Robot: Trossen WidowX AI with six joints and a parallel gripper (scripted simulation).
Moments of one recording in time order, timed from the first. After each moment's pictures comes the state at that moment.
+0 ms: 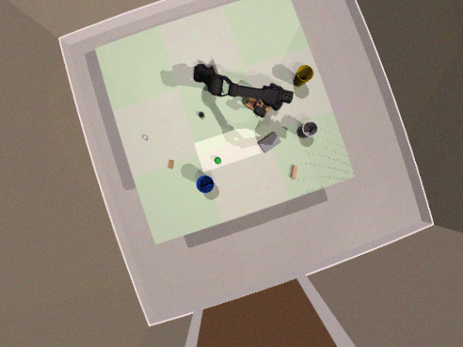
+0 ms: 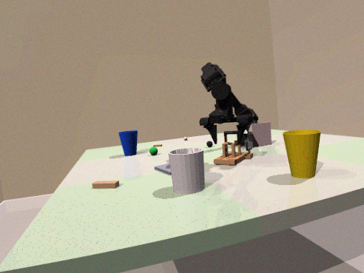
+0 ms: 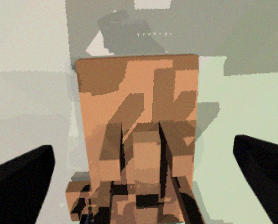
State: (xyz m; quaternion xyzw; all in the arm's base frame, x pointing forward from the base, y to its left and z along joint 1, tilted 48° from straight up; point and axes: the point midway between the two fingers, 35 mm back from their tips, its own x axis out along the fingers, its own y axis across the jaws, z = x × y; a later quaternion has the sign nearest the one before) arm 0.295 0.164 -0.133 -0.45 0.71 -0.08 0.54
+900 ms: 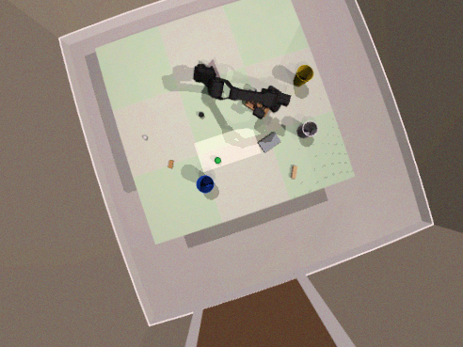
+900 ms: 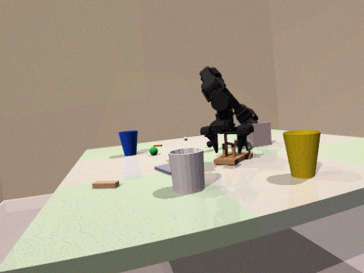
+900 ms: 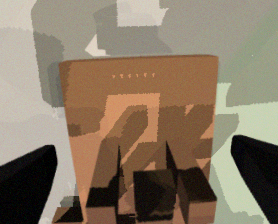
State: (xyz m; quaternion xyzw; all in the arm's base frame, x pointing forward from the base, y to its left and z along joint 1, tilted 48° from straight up) arm 0.294 0.137 -0.156 -0.45 0.71 -0.08 0.53
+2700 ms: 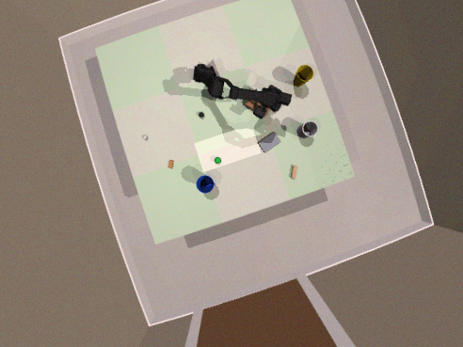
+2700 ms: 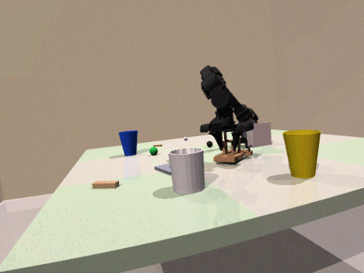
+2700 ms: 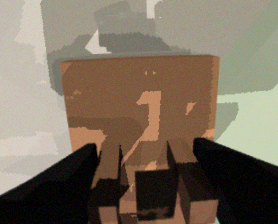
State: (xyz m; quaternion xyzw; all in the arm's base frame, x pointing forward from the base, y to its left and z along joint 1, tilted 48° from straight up) arm 0.295 0.145 -0.149 -0.45 0.71 -0.08 0.53
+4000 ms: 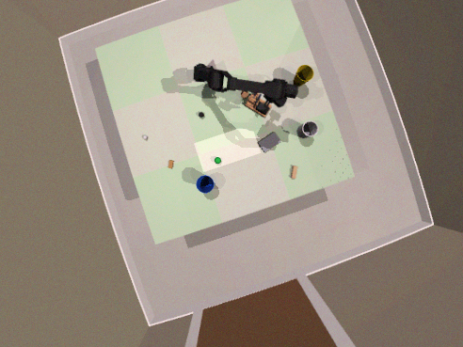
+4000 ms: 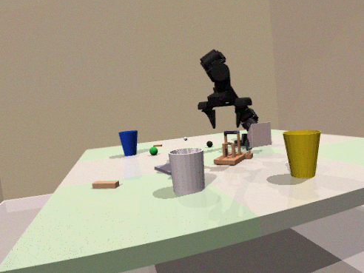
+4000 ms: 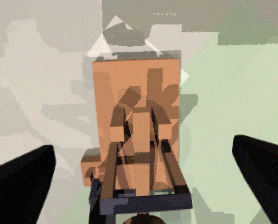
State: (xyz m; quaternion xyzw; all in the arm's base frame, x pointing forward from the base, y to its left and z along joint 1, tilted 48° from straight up) arm 0.297 0.207 -0.098 -0.46 0.71 -0.07 0.54
